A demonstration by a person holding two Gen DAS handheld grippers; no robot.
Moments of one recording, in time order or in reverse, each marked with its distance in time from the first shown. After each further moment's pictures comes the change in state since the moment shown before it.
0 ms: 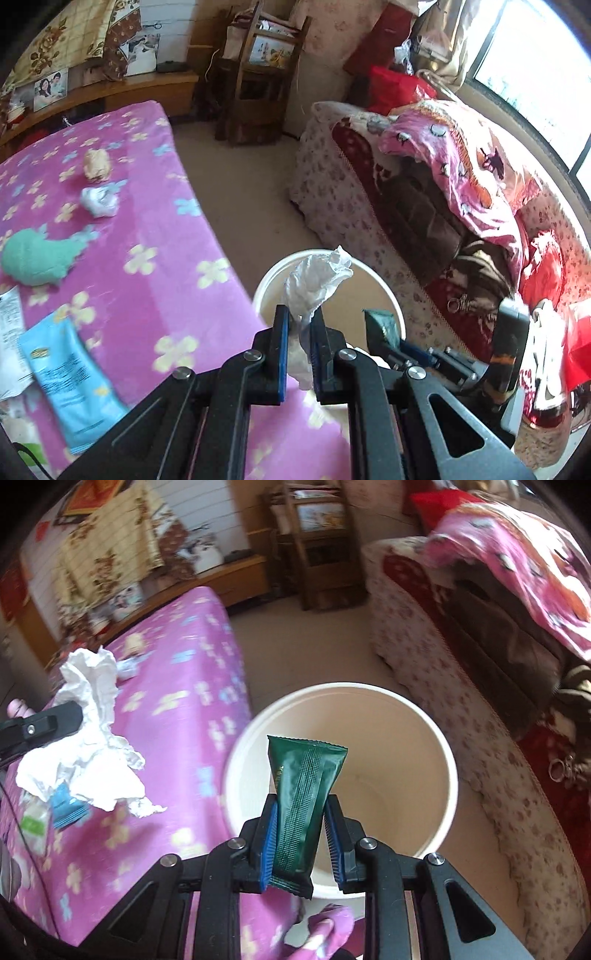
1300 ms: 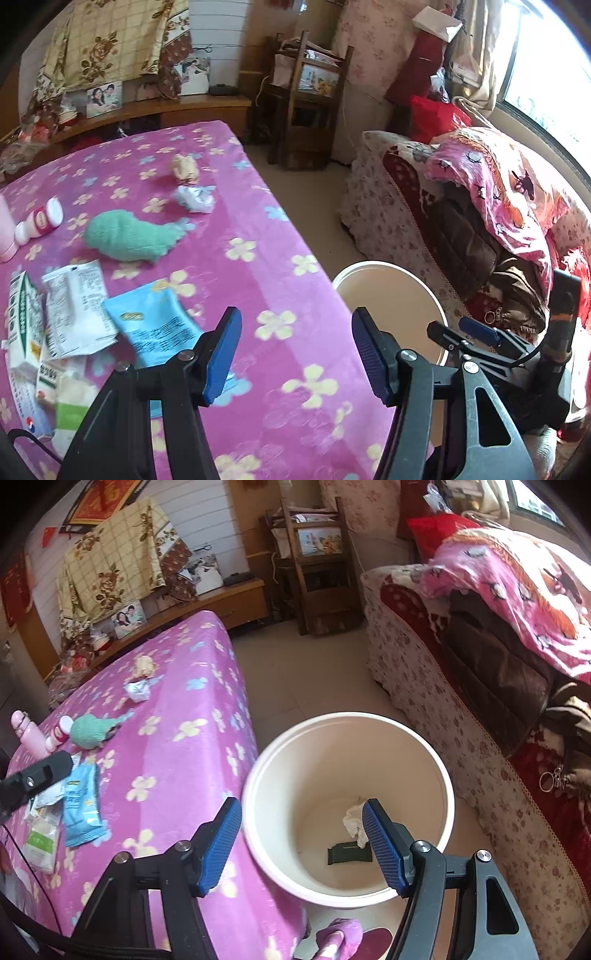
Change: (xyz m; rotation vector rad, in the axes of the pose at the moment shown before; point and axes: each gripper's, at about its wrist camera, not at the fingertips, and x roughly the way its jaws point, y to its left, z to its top) left arm -0.068 0.056 -0.040 -0.048 -0.106 0.179; right arm -0.036 0.044 0.003 -0.042 -0.101 -0.004
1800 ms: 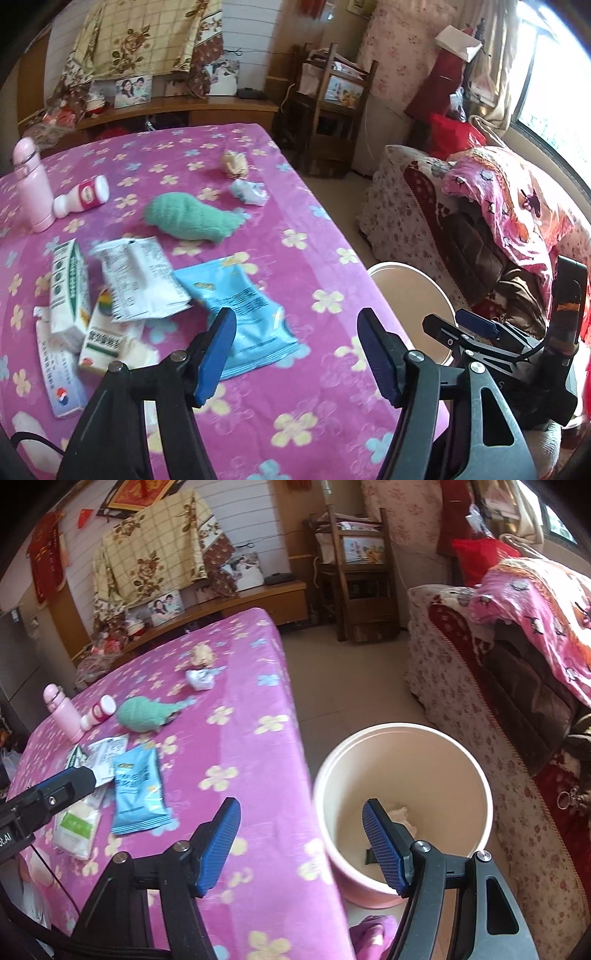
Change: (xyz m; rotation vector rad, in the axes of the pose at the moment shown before) left arm -0.047 0.054 -0.024 -0.071 -0.029 0.036; right arm -0.020 0.075 -0.009 -0.099 -0.006 0.086
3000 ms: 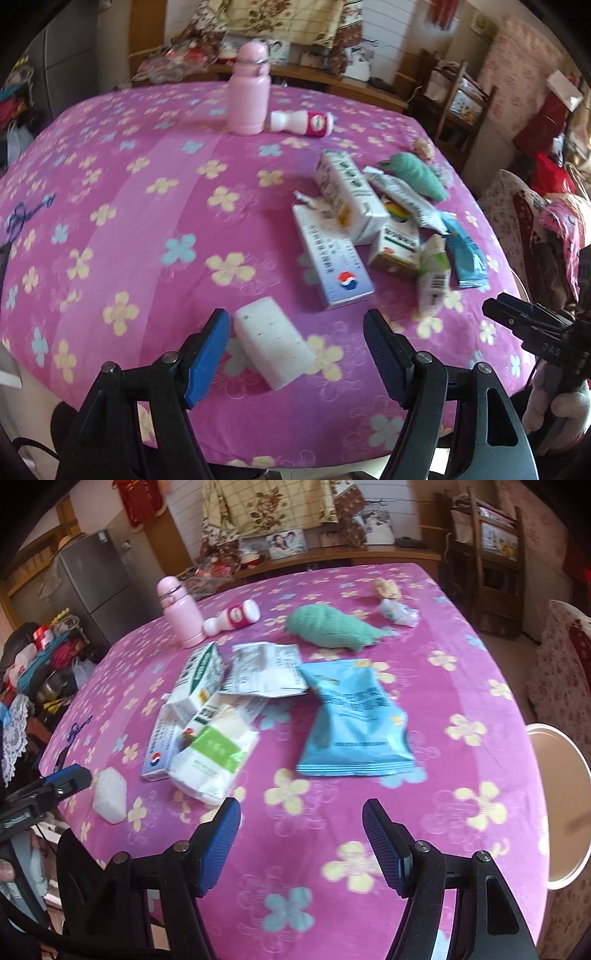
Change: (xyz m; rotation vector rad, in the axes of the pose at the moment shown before) left arm -0.104 0.208 -0.097 -0.279 0.069 0.288; right arm 0.029 0.179 -0.047 -0.265 0.179 0.317
